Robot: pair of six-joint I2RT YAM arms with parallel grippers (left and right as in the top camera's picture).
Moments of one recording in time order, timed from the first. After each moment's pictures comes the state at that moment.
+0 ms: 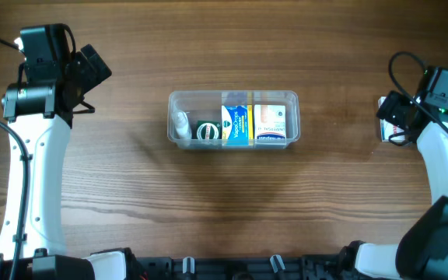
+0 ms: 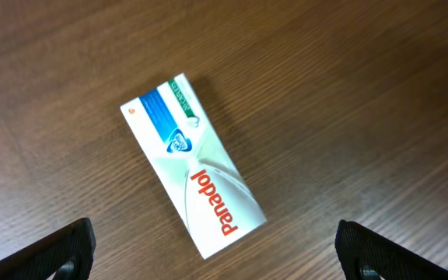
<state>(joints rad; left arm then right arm) 0.10 1.47 1.42 -0.83 -0.19 -0.47 -0.35 1.56 1.03 -0.52 0.20 0.14</state>
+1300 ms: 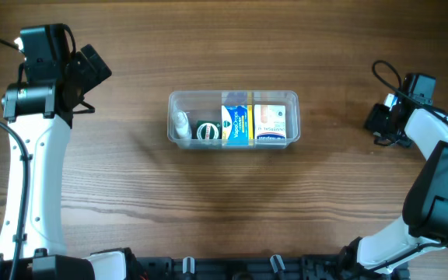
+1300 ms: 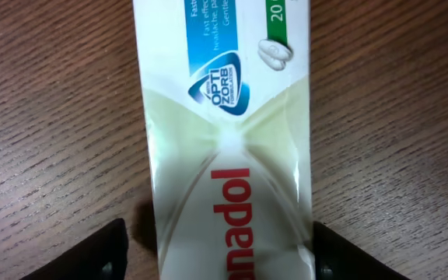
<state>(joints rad) 0.10 1.47 1.42 -0.83 -0.19 -0.47 -0.35 1.83 1.03 -0.44 0.10 0.14</state>
